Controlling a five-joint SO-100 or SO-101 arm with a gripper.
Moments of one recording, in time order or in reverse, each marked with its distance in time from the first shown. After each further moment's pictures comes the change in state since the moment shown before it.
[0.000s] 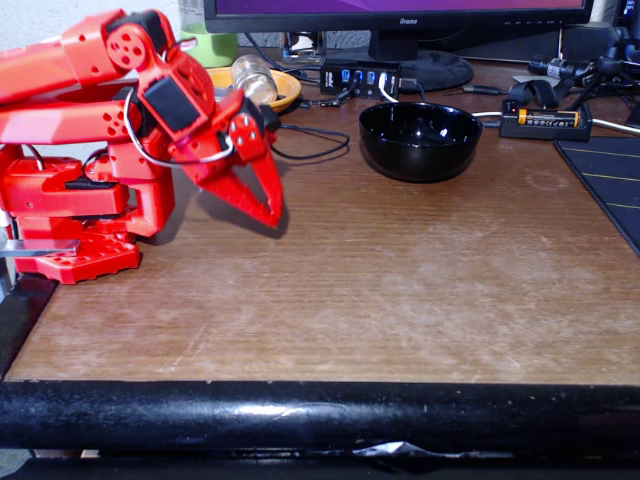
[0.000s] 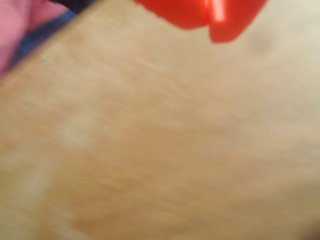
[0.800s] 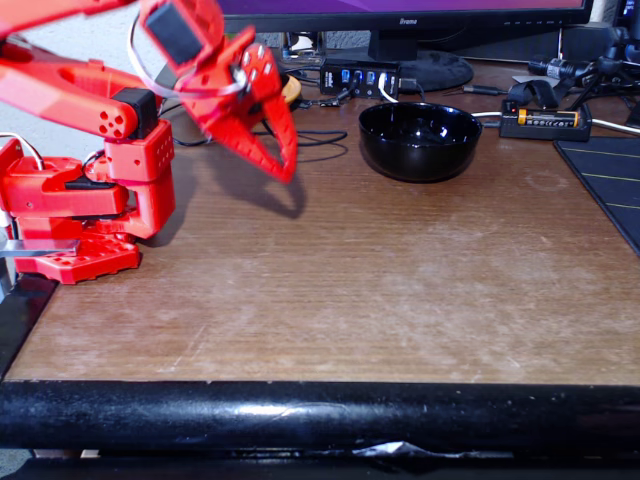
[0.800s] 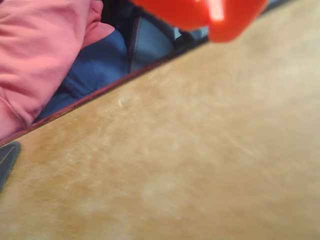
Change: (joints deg) arm 4.9 -18.4 -22.2 1.6 -9.5
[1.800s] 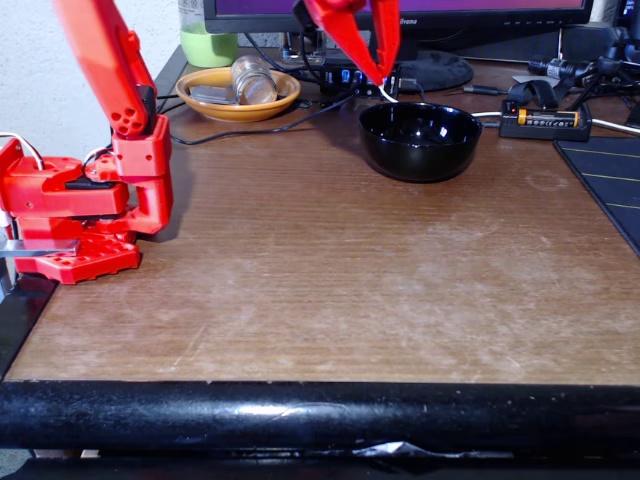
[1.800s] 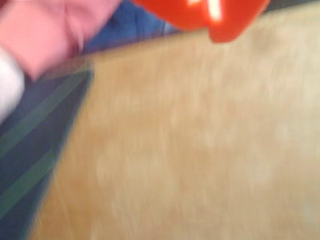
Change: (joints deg) arm -11.6 -56.0 -63.5 14.4 5.2
